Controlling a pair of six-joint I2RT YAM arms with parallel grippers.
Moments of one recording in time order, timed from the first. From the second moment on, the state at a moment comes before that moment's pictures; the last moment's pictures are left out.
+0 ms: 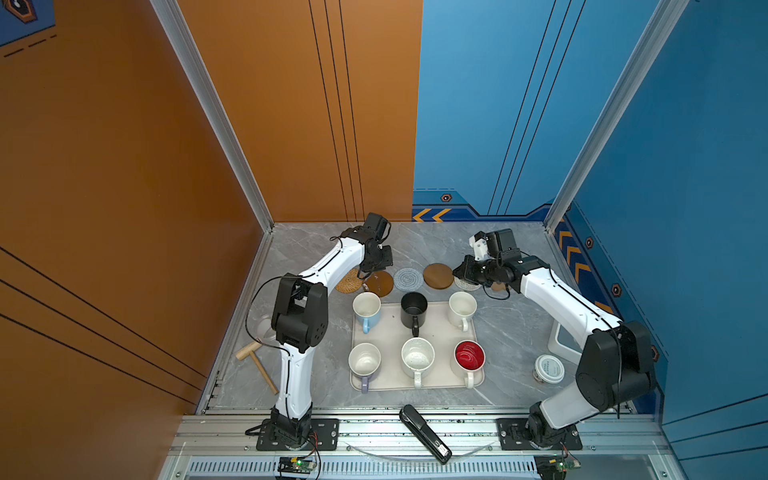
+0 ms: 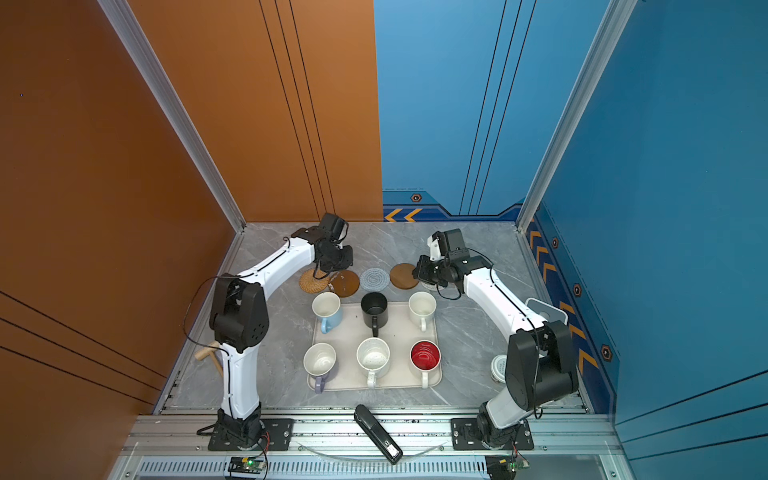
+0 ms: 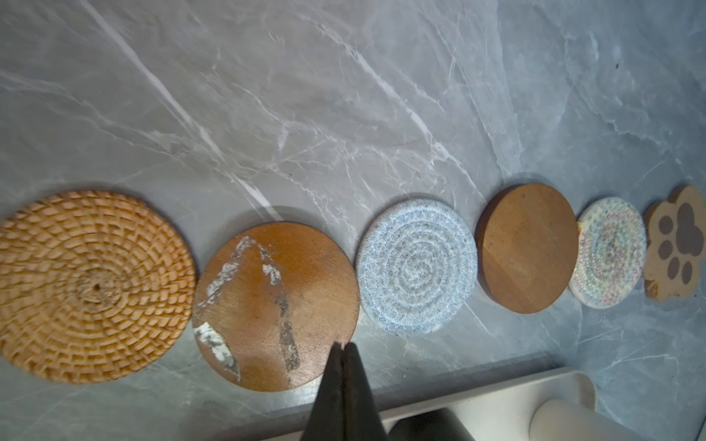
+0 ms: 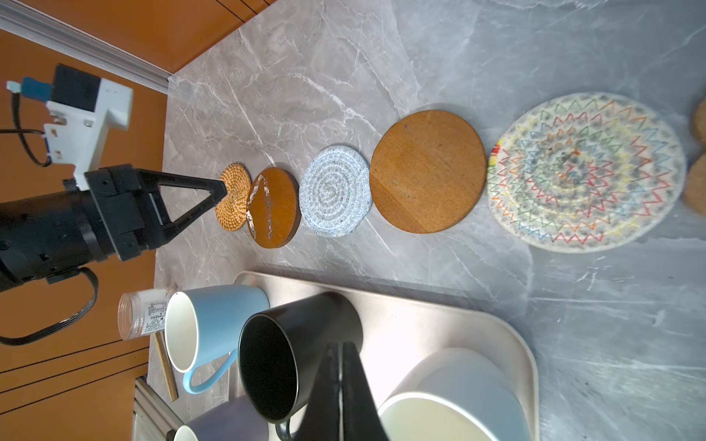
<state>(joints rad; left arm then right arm) -0.38 2.11 1.82 -0.82 0.08 -0.48 0.29 1.57 1.24 -0.51 -0.38 0.53</state>
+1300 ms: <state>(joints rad) -0.41 2.35 2.01 -1.12 0.24 -0.33 0.29 1.60 1.24 -0.52 -0.38 0.52</state>
